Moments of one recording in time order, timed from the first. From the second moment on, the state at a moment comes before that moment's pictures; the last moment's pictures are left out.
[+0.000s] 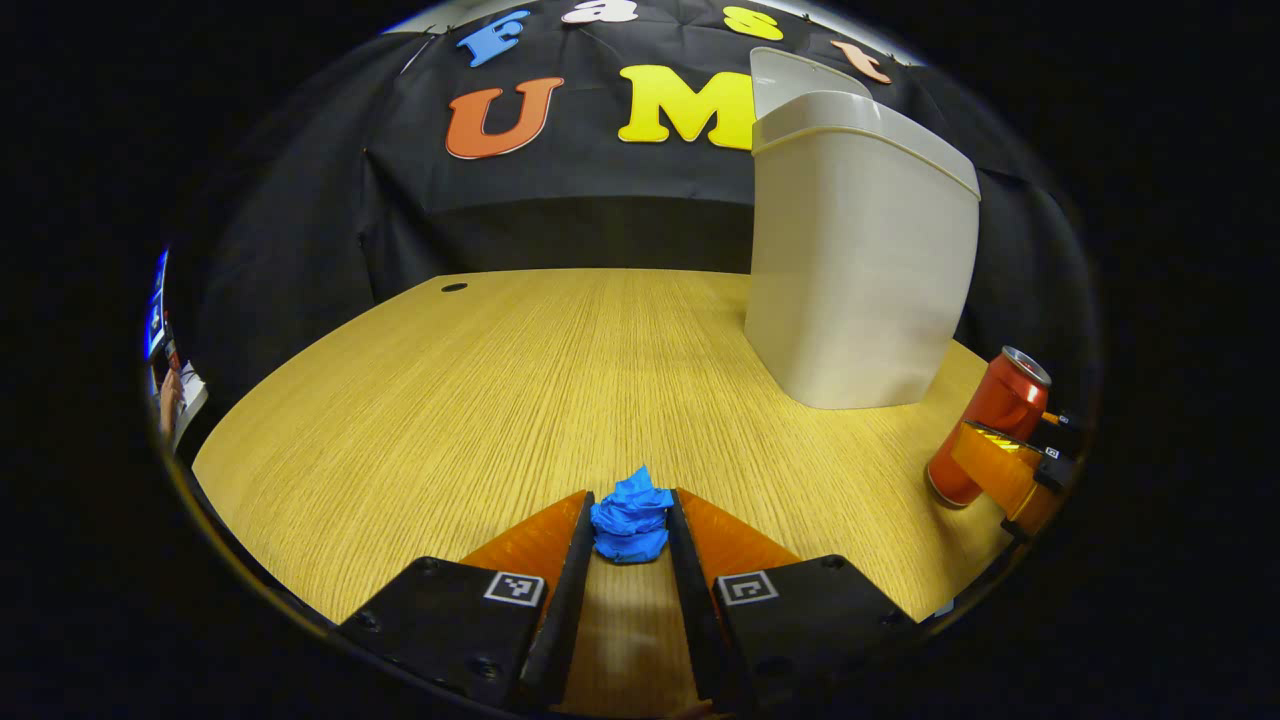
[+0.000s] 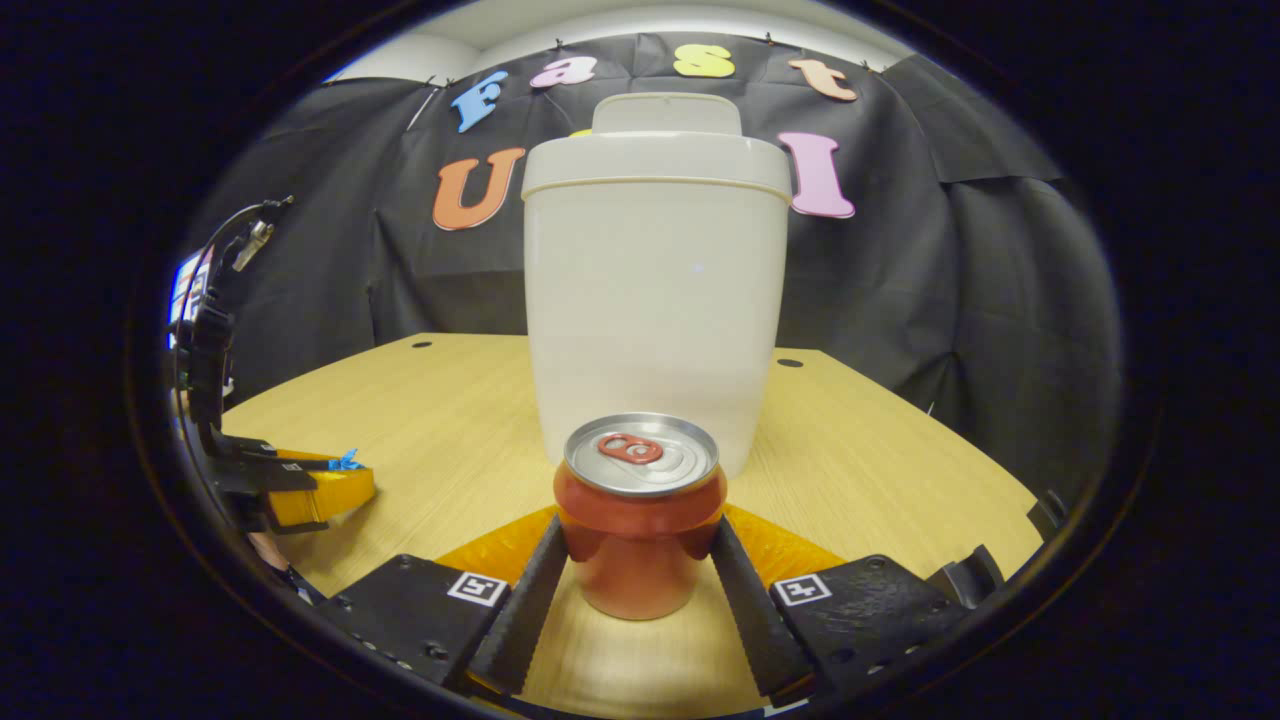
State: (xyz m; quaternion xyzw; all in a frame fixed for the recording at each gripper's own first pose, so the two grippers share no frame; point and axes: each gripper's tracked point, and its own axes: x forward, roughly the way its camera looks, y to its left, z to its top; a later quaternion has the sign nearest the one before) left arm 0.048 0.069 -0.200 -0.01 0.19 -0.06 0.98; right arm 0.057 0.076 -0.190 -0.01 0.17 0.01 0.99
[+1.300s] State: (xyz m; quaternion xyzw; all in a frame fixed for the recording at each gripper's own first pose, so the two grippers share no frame) left arm 0.039 0.023 0.027 -0.01 0.02 -0.01 1.00; right arm 0.022 0.061 0.012 -0.06 -0.04 0.02 1.00
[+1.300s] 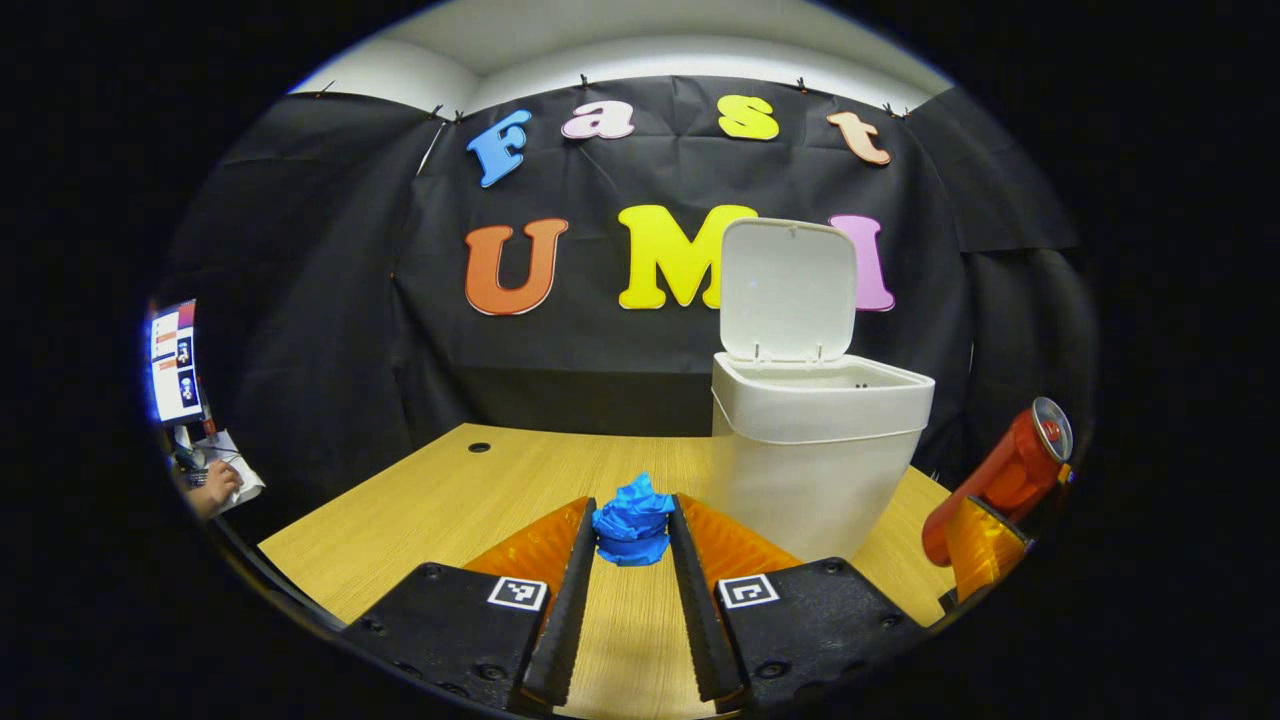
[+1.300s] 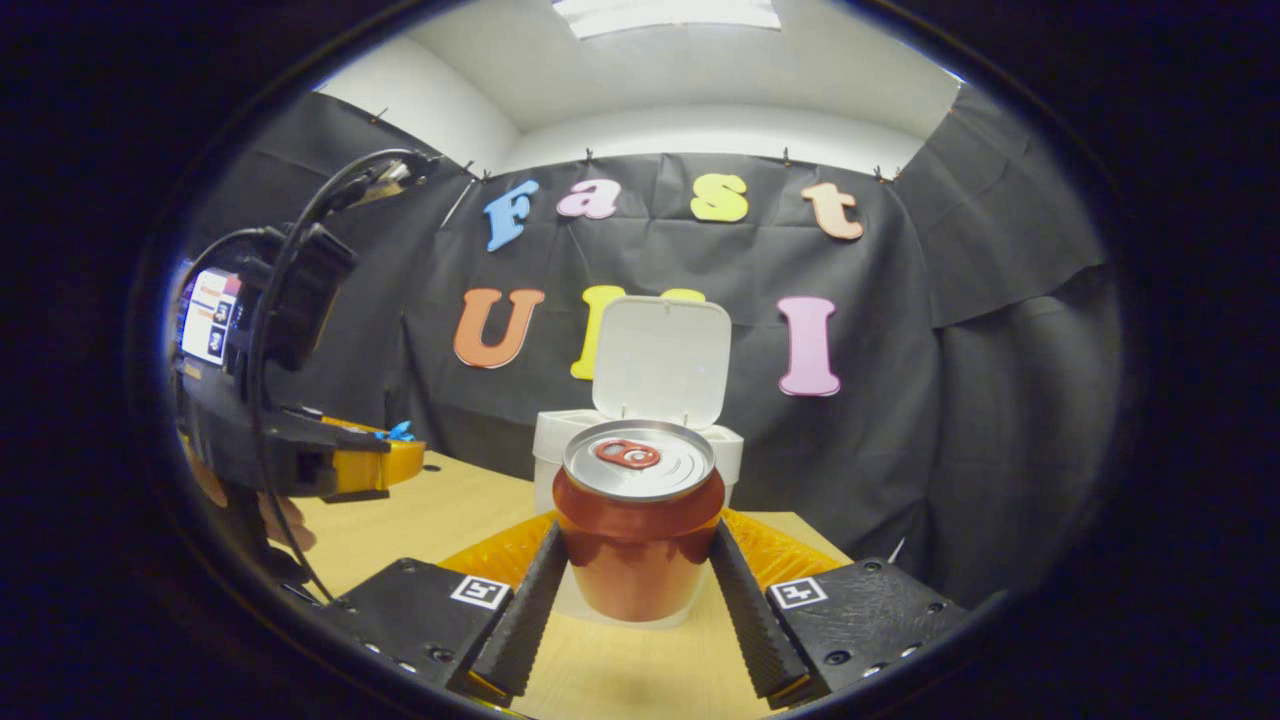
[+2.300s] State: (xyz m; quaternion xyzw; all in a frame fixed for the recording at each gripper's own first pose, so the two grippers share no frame) left arm 0.050 -0.026 0.121 0.00 -0.06 -0.03 1.00; right arm 0.010 0.022 0.018 -0.03 -0.02 0.02 1.00
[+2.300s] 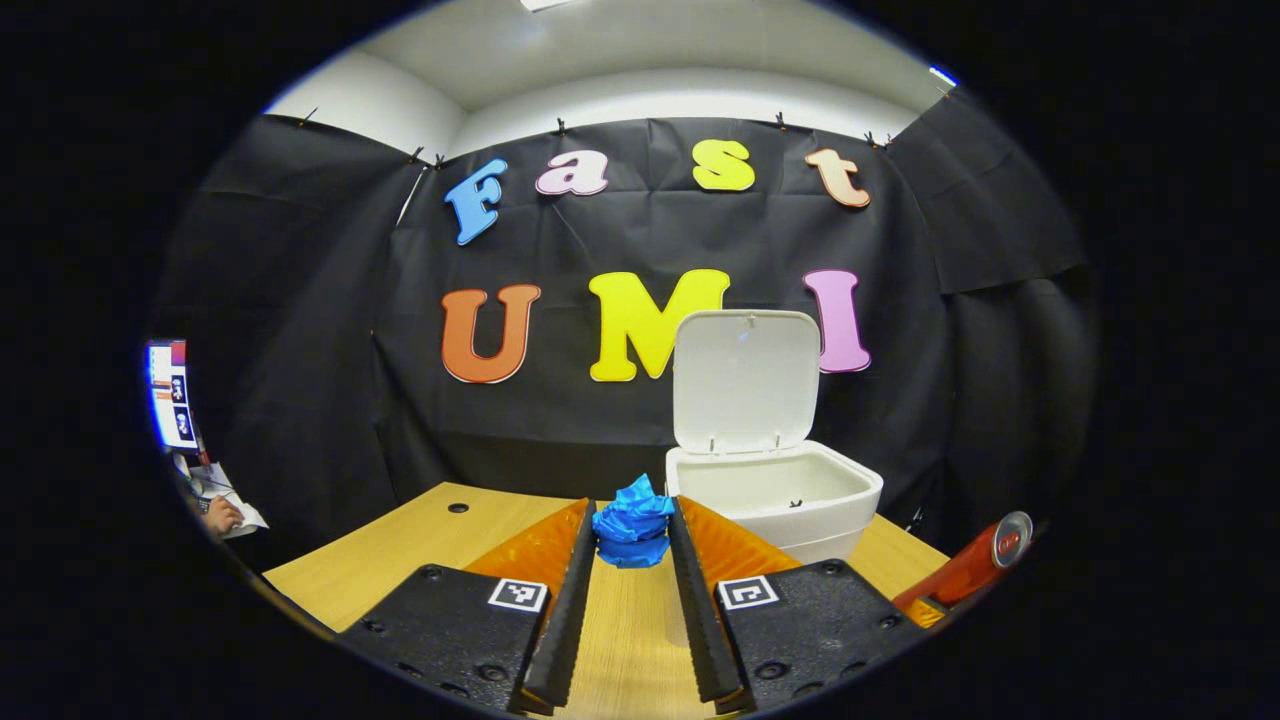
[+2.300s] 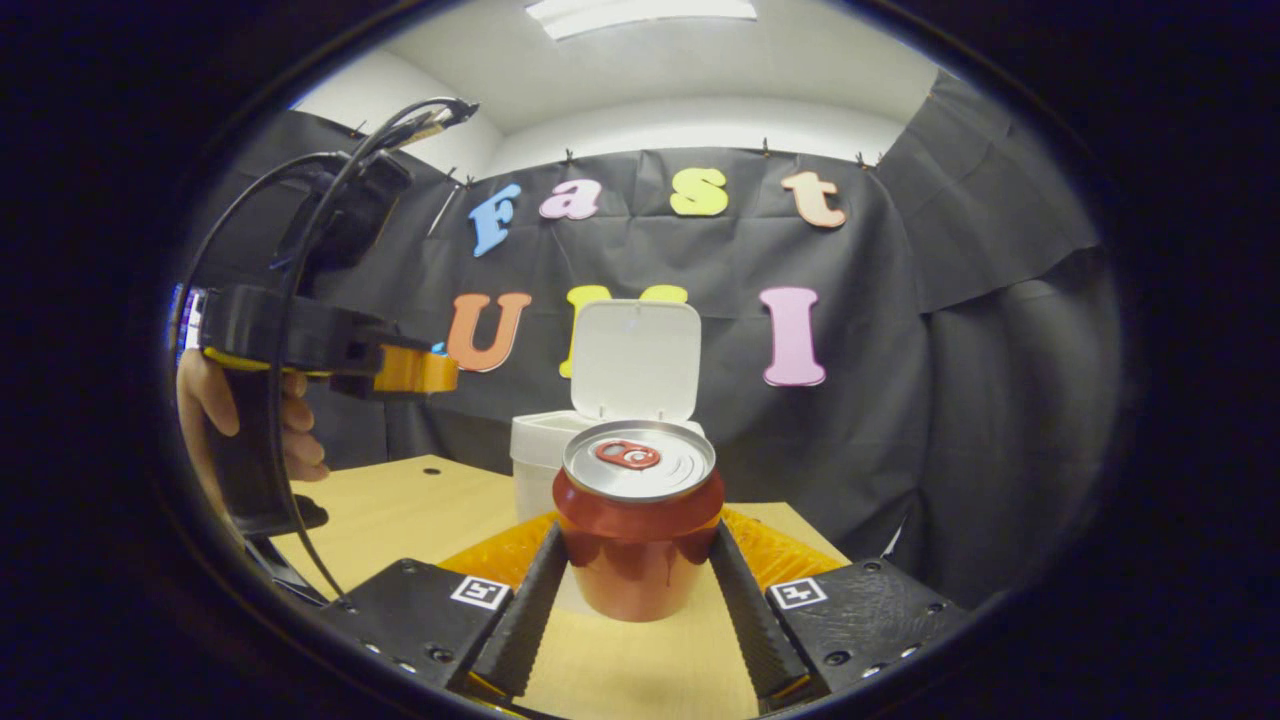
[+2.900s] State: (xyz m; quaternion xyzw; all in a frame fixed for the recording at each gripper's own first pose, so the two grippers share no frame) left arm 0.157 -0.100 0.142 0.01 -0.10 -0.04 0.99; right arm 0.026 0.020 -0.009 -0.01 0.02 0.04 1.00
